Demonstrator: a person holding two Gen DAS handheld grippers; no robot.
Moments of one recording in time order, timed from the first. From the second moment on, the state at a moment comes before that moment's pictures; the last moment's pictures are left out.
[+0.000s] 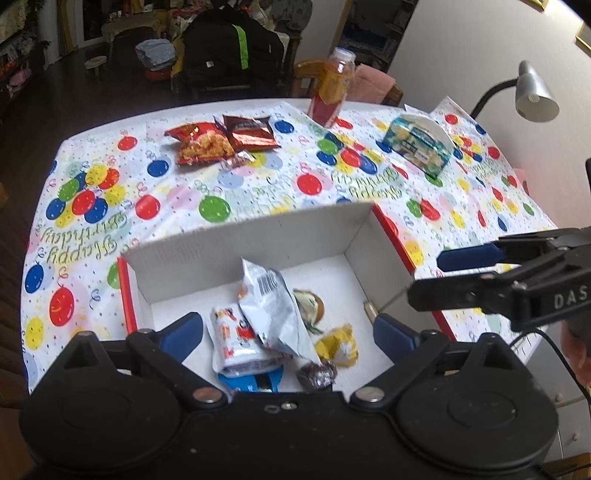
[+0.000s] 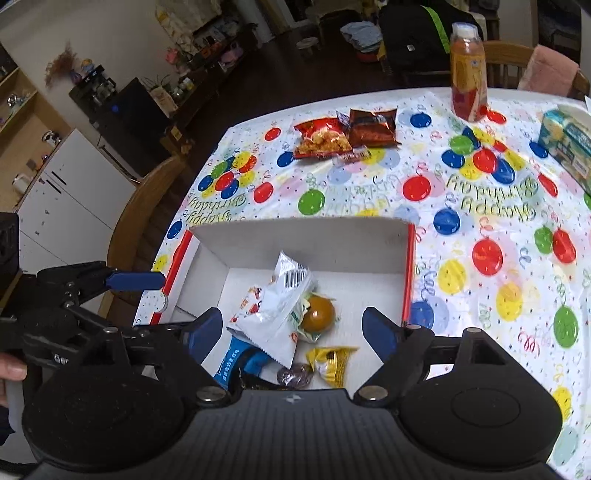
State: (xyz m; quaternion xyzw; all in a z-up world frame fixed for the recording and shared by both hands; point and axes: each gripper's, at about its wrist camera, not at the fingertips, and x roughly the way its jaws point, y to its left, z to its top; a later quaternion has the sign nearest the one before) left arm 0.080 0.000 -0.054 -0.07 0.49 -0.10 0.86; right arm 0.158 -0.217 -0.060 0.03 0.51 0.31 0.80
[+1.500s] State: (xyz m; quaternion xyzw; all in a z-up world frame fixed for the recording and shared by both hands) left arm 0.357 0.050 -0.108 -0.08 0.48 0.07 0.87; right arm 0.478 -0.164 -0.102 -0.02 0.52 0.29 0.80
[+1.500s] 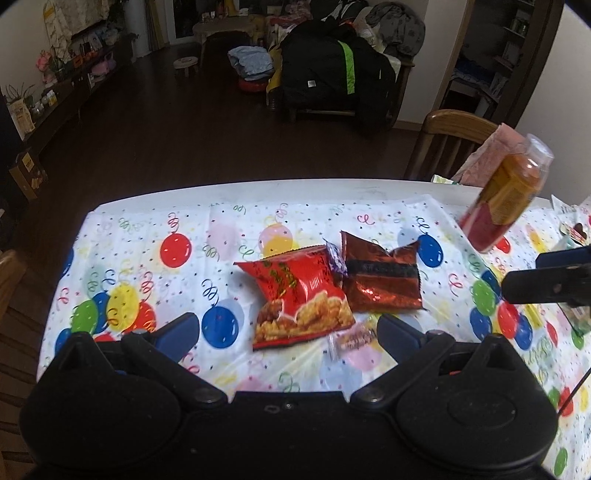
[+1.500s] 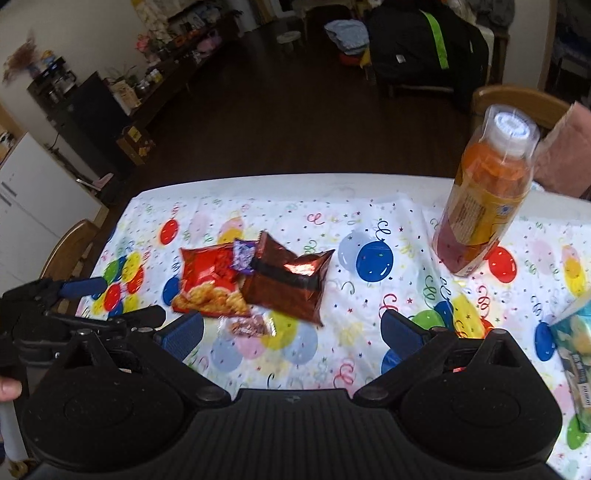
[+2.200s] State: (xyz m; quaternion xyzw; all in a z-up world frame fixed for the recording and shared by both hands) left arm 0.416 0.061 -0.173 -0.14 0.52 0.08 0.84; right arm 0.540 -0.128 -0.203 0.04 0.58 0.27 0.77
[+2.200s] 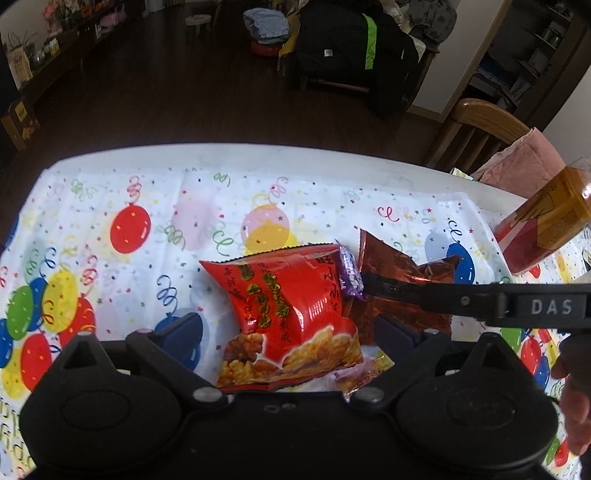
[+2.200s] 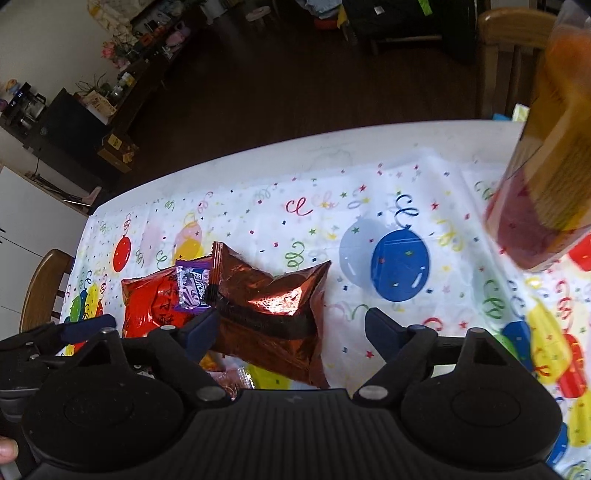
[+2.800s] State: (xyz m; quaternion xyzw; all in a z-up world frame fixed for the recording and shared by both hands) left arm 0.412 0.073 -0.186 -0.19 0.53 0.07 0.83; right arm 0.532 -0.124 -0.216 0.07 0.58 0.27 0.77
